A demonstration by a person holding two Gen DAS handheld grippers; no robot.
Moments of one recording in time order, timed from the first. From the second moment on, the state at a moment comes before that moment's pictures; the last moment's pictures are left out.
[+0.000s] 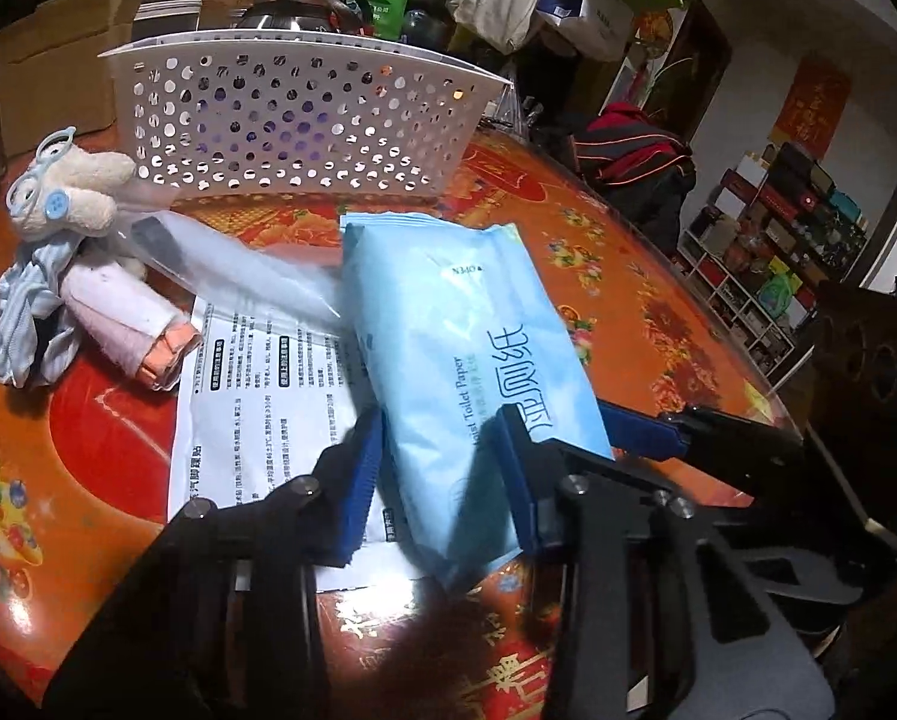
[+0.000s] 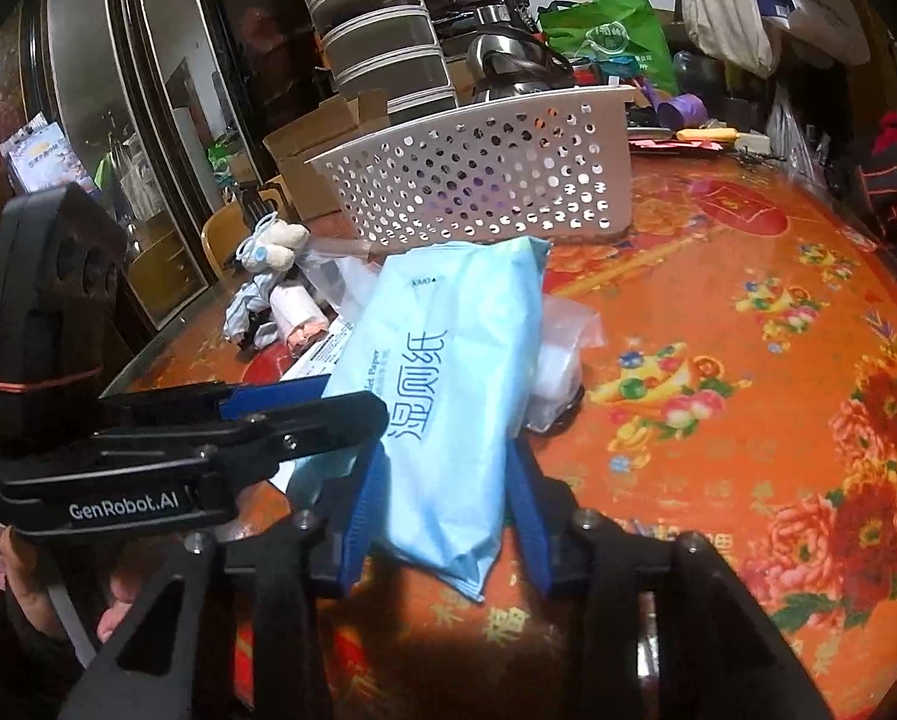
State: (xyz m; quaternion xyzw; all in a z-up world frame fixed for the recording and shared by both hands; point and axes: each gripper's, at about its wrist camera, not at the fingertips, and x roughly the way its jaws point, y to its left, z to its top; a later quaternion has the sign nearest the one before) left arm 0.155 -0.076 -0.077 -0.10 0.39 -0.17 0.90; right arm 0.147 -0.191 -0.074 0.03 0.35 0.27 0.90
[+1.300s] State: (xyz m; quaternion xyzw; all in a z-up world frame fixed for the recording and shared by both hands) left arm 0.142 -0.037 0.034 -0.08 0.27 -0.18 0.94; right arm 0.145 -0.161 0.016 0.00 0.25 0.28 0.93
